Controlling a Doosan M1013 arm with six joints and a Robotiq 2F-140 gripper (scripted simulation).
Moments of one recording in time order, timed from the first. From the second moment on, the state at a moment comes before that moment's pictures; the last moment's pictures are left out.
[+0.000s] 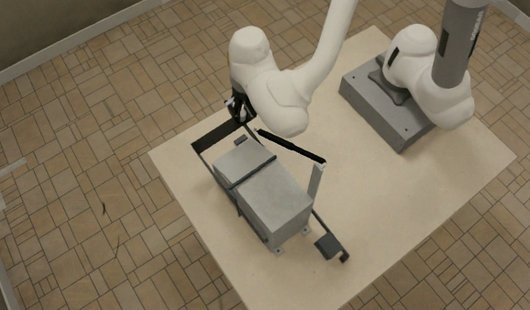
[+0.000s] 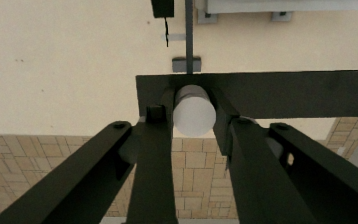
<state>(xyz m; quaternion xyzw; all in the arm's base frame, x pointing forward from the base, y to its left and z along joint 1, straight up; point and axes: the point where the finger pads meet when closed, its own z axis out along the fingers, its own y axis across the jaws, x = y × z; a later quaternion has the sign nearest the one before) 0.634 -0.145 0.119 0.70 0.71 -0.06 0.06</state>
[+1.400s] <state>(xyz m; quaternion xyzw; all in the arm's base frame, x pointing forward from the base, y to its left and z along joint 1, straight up) 0.634 -0.145 0.116 0.70 0.71 -0.06 0.06</state>
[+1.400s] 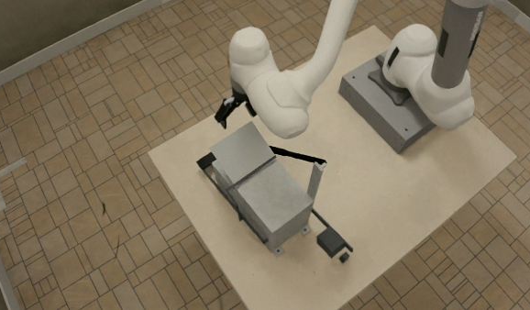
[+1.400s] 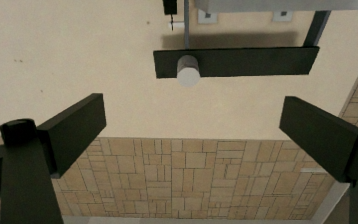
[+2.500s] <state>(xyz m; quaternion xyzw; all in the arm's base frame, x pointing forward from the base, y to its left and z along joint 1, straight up) 0.634 -0.145 0.213 0.70 0.71 -0.06 0.06</state>
